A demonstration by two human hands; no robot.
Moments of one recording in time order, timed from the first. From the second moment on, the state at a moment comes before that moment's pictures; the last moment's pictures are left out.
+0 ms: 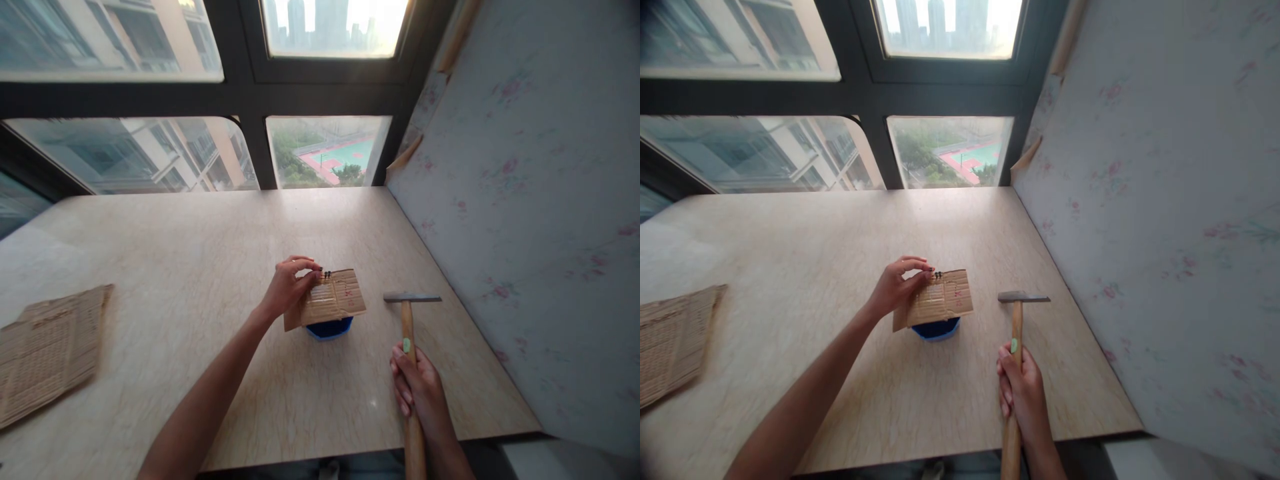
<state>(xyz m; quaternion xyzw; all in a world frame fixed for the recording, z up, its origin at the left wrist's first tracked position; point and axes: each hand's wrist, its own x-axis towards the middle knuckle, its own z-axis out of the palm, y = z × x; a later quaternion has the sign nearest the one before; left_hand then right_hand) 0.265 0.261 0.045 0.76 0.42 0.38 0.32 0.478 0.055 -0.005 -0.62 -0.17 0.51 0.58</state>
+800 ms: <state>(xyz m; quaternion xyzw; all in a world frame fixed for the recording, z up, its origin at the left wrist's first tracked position) 0.265 0.257 0.046 0.83 0.41 0.29 0.24 0.478 0.056 -0.002 -0.62 -0.17 0.50 0.58</state>
